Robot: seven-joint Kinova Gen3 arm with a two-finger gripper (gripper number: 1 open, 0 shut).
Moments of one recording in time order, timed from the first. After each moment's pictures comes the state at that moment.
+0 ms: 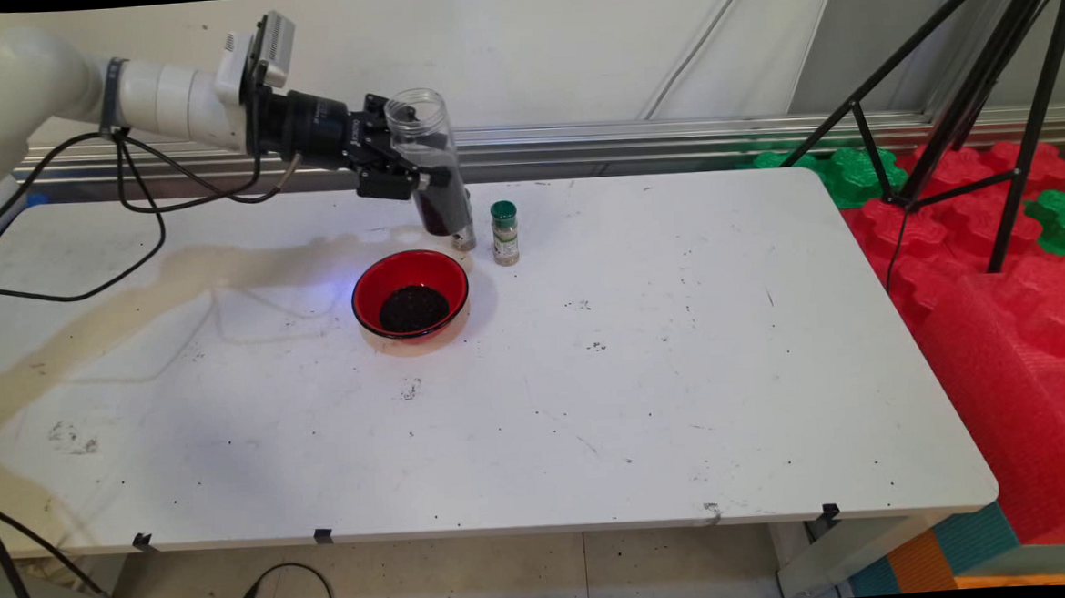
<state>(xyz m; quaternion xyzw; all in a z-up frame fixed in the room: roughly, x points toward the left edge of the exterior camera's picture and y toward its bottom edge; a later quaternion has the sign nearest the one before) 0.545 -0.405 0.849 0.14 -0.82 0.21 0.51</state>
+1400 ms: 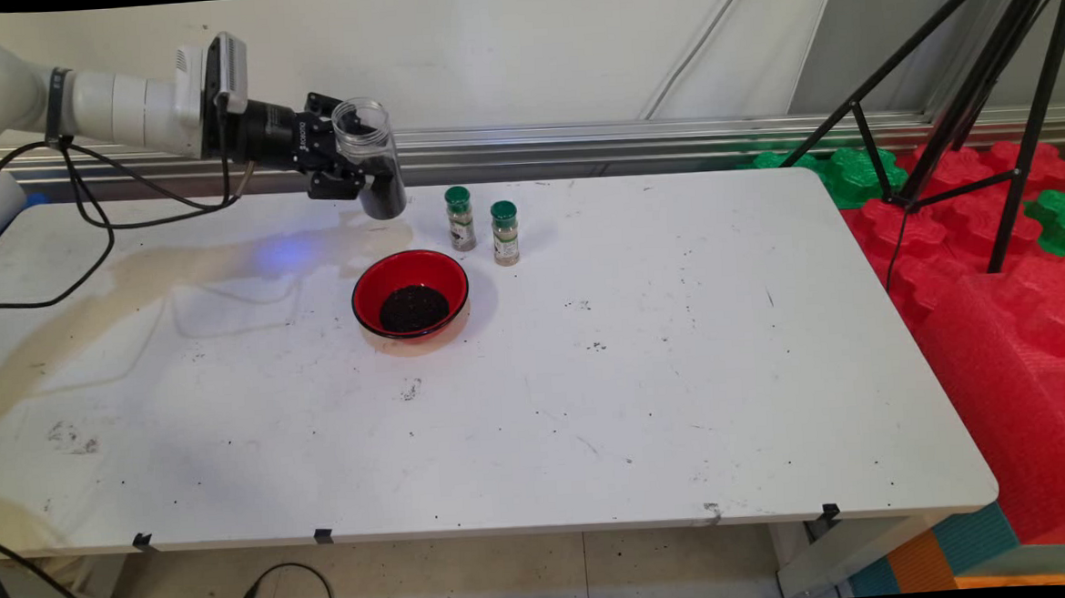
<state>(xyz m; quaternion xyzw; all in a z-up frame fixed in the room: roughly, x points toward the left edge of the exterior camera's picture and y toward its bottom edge) 0.613 -0.395 0.833 0.13 -0.84 0.30 0.43</state>
